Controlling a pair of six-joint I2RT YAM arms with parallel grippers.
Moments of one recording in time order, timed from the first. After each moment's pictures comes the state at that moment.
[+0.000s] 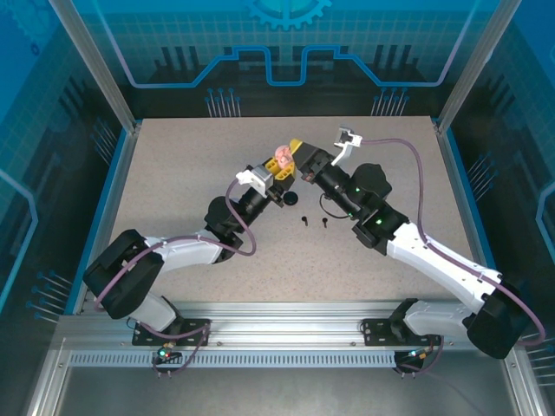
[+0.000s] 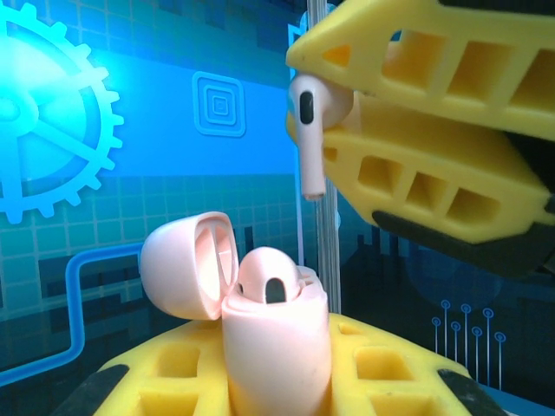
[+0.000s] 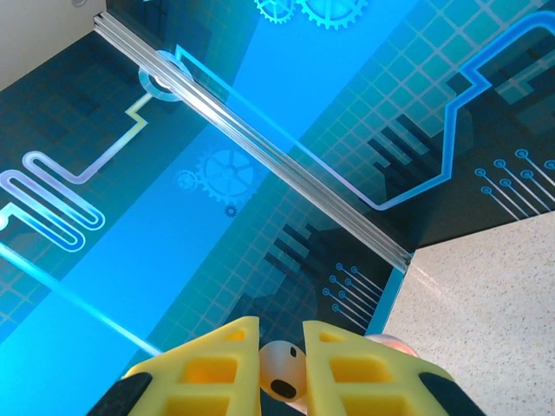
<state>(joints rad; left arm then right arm) -0.70 1.53 0.69 1.27 0.01 0.04 0.72 1.20 0.96 0.41 0.02 0.91</state>
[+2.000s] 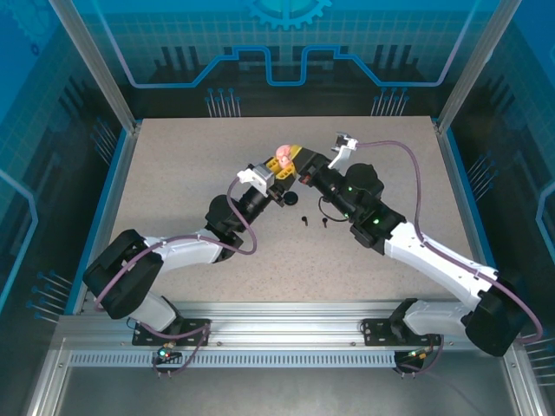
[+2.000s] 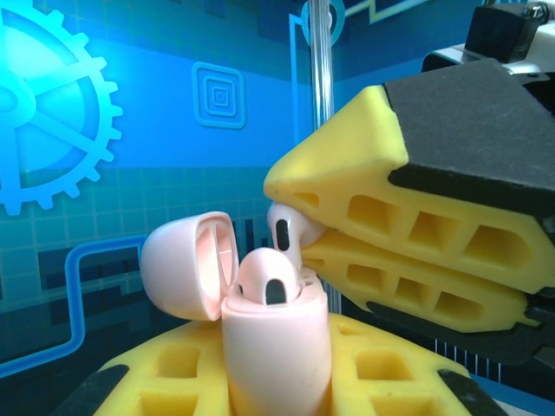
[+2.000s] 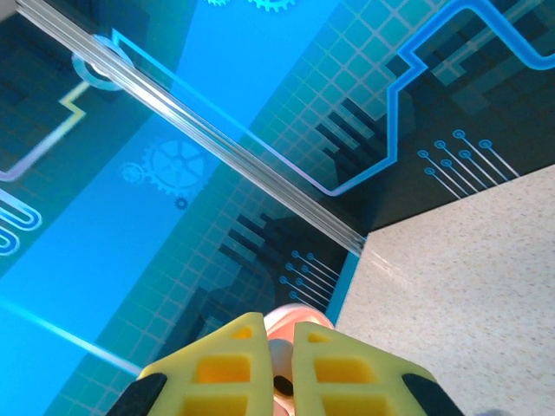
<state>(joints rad) -0.70 1.52 0.70 1.24 0.01 0.04 0.72 1.21 0.96 0.30 0.08 0.89</state>
